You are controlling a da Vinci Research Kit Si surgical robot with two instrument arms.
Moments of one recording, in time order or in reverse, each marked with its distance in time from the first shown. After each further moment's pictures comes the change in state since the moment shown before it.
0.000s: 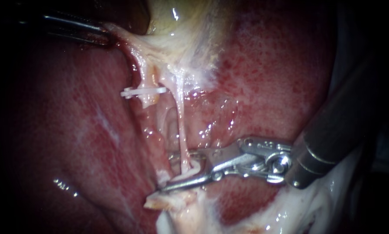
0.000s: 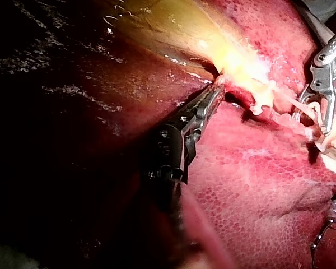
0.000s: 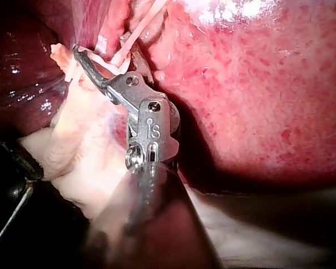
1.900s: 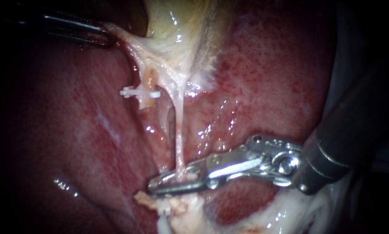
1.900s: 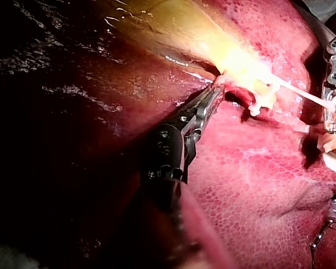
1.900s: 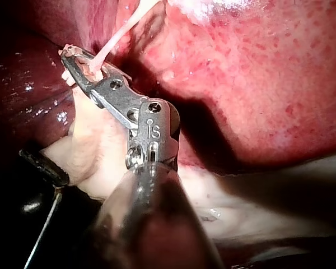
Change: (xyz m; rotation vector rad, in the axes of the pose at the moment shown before) right arm 0.004 -0.003 -0.001 0.146 0.001 0.084; left arm 0.000 0.000 0.000 0.000 0.000 0.000
